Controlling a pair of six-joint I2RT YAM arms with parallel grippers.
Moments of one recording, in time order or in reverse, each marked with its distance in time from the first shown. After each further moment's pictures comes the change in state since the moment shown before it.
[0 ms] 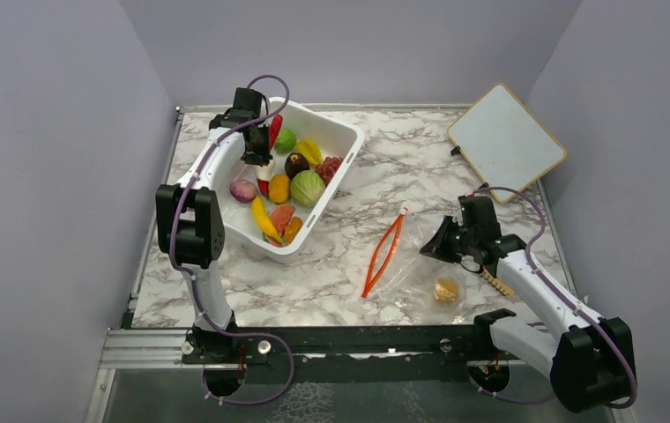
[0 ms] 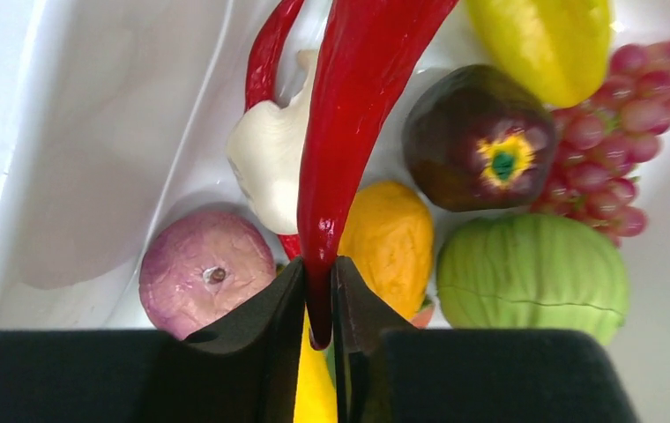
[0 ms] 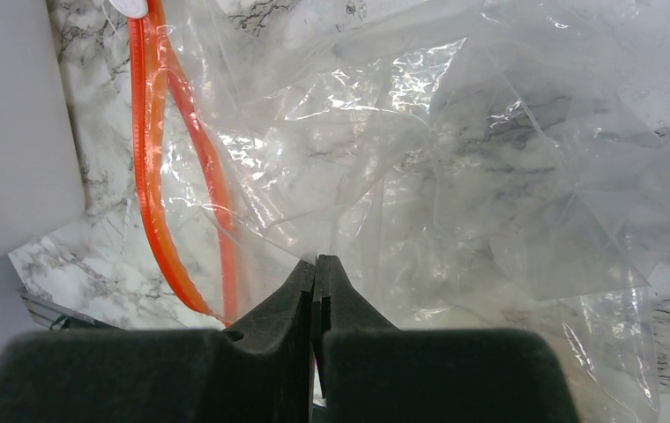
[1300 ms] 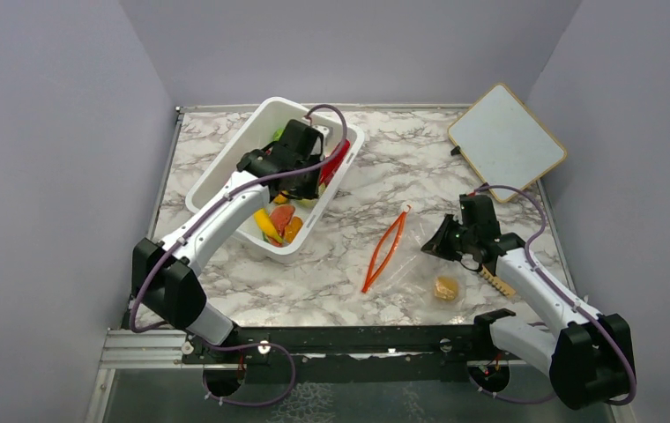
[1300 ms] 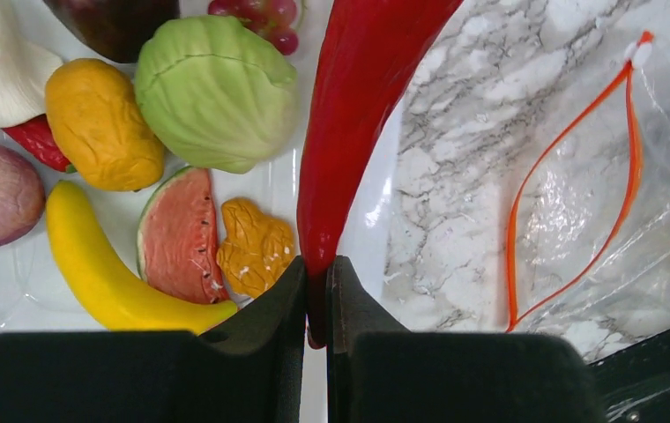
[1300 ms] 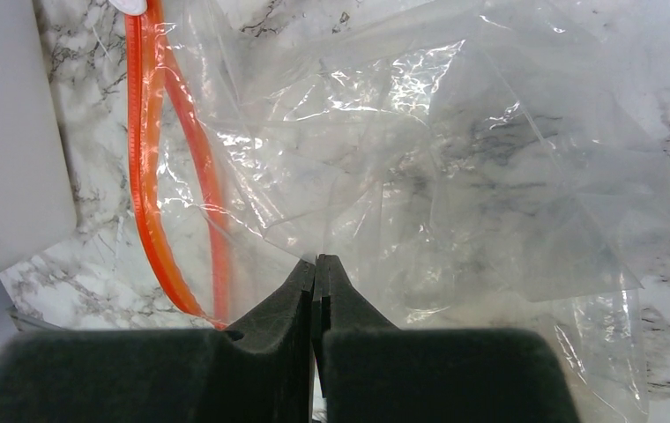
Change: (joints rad) left arm -0.473 -0.392 -0.267 -0.037 -0.024 -0.048; right arm 0.000 0.012 0.007 0.014 0.037 -0.003
